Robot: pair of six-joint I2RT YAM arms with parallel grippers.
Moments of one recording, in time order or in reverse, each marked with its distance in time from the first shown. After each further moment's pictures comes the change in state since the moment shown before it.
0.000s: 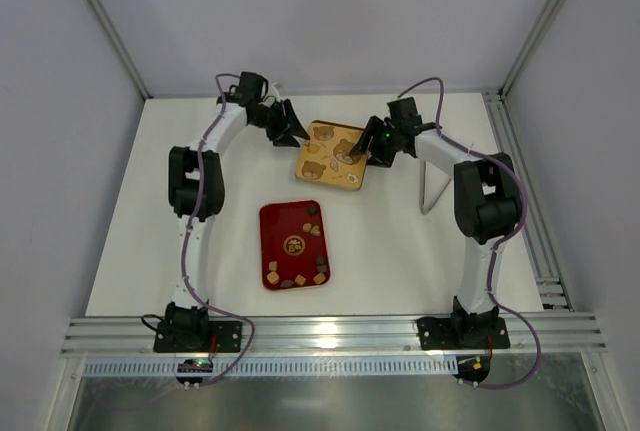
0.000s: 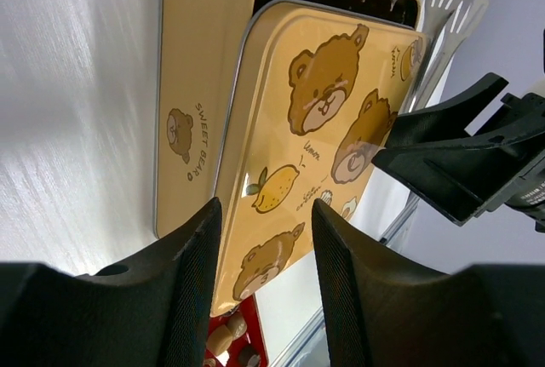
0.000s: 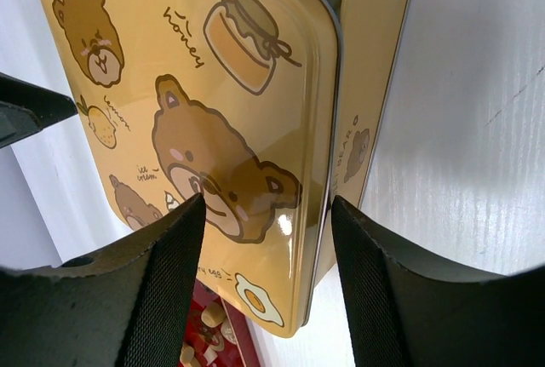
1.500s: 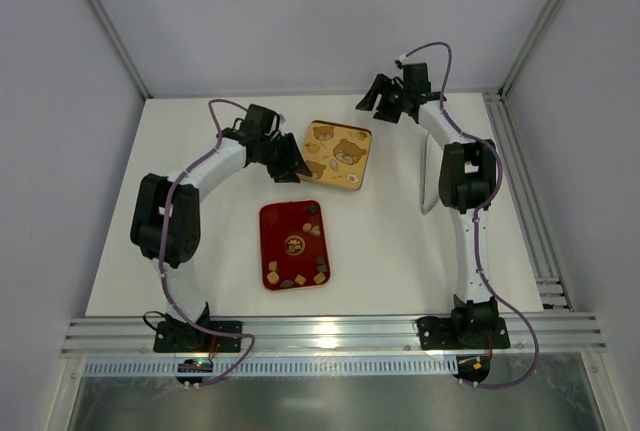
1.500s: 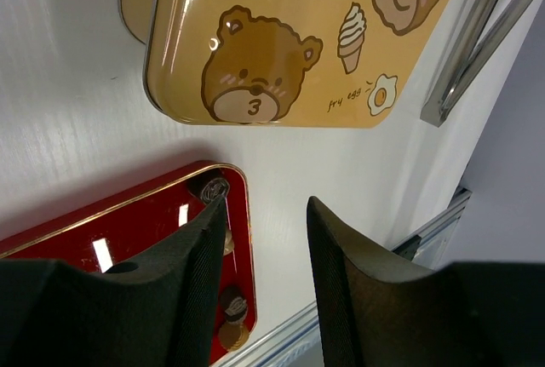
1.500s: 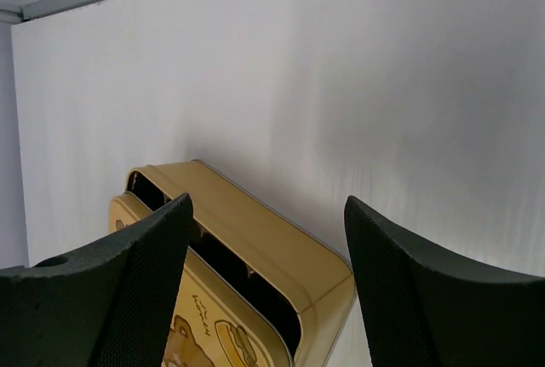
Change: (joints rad) left arm -0.148 -0.548 -0.736 0.214 -0.290 -0.139; right arm -0.125 0.424 0.658 -0.035 -0.100 -0.161
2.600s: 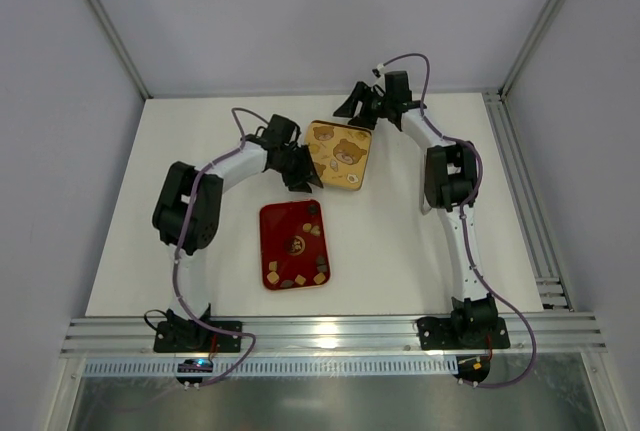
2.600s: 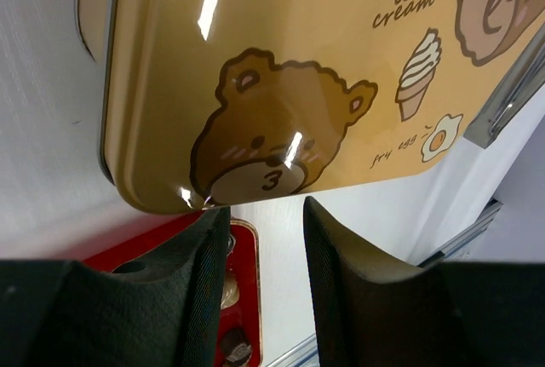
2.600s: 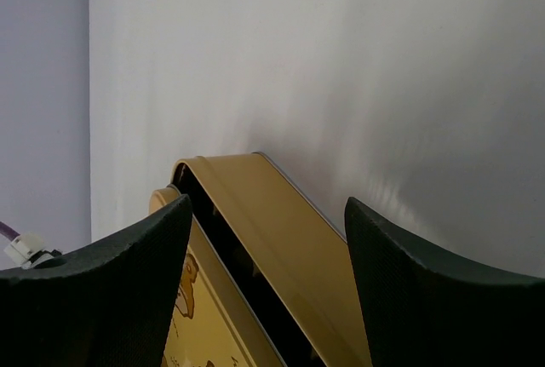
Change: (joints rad) left arm -0.077 0.146 0.024 0.052 -0.048 -0.040; right arm 0.063 0.168 0.128 0.103 -0.206 0.104
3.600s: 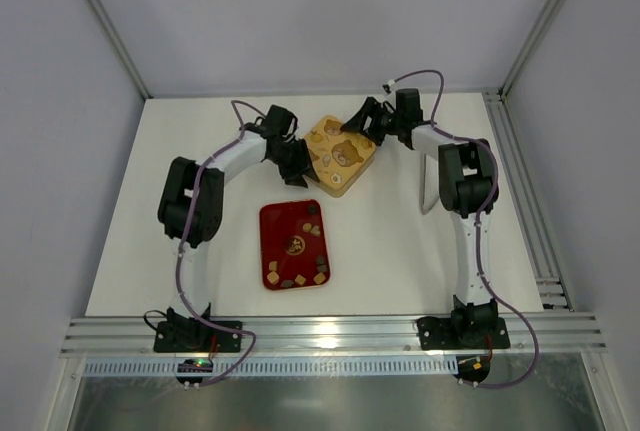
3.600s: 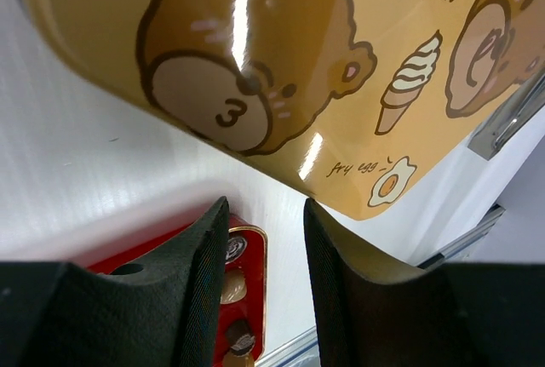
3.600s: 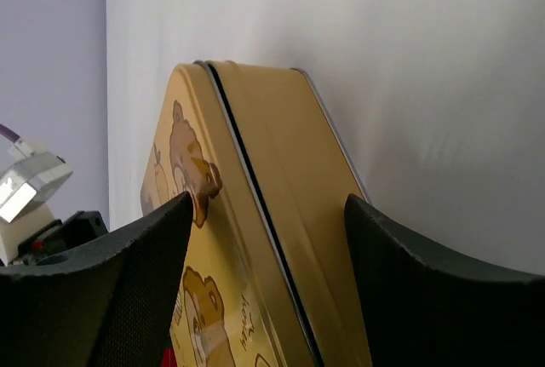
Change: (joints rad) left arm 0.024 0.080 0.156 -0.140 0.002 0.032; right arm -0.019 -0.227 -0.480 0.270 -0.050 0.048
